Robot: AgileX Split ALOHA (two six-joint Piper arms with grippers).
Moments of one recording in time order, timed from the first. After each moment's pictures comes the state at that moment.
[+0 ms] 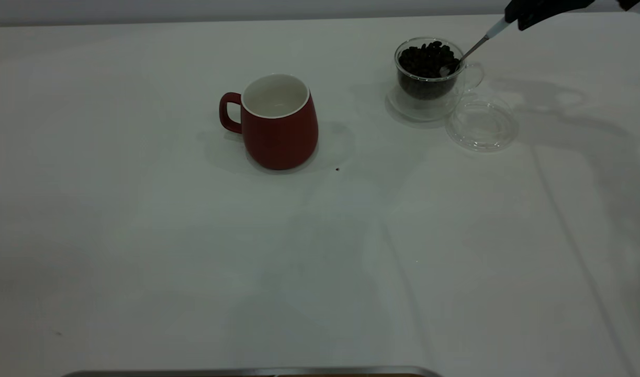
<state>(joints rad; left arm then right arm) -0.05 -0.02 -0.49 0.01 1.14 0.01 -0.12 2.20 -1.49 0.74 0.72 -0.37</state>
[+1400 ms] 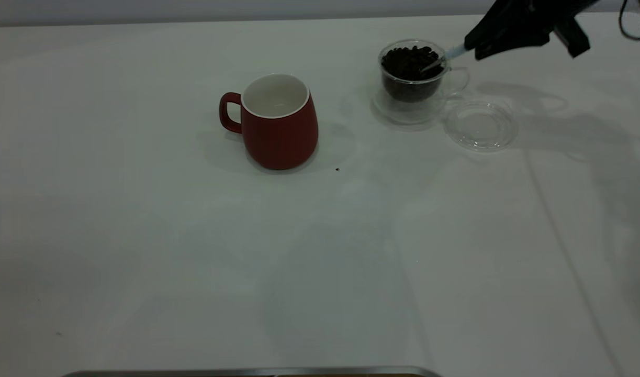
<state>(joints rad) -0.05 -0.02 -0.49 0.01 1.14 0.01 -0.13 2.34 -1.50 1.04 0.82 -0.59</state>
